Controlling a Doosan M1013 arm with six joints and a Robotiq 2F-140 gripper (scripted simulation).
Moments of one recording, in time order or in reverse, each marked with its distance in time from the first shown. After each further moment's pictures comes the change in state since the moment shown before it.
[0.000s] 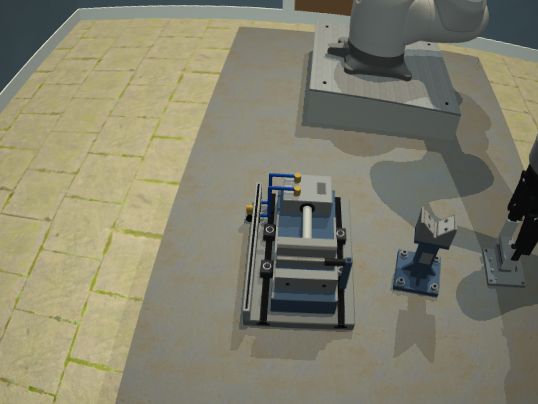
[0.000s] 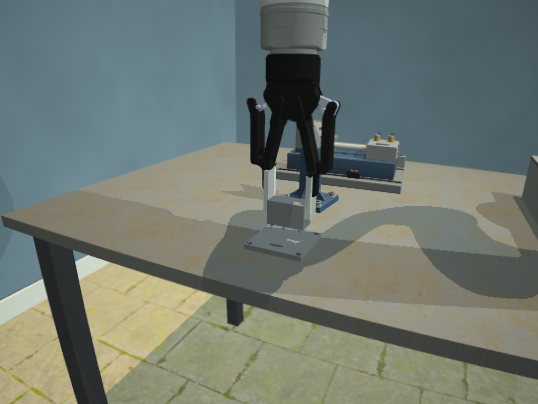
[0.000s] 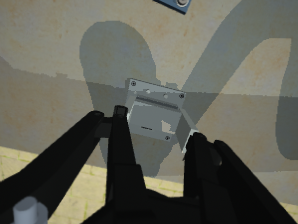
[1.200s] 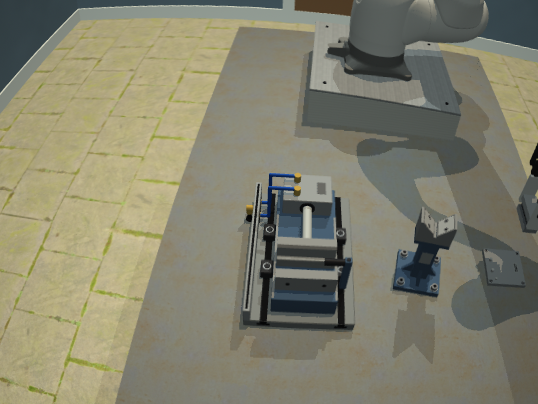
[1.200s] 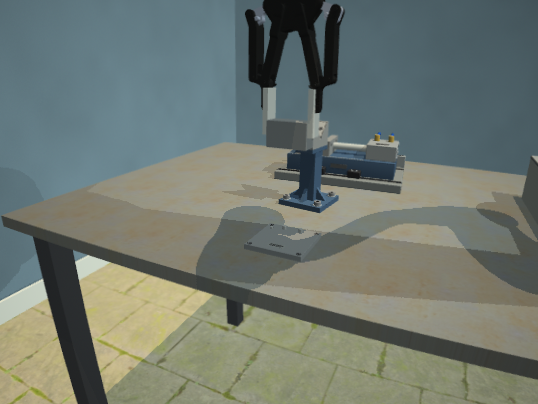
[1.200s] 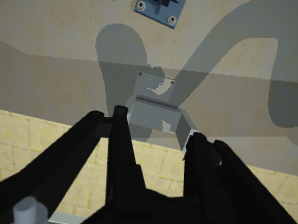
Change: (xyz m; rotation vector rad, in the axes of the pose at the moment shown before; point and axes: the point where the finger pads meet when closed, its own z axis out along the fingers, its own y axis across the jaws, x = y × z) arm -0.004 0.000 -0.120 0.001 -0.003 -0.009
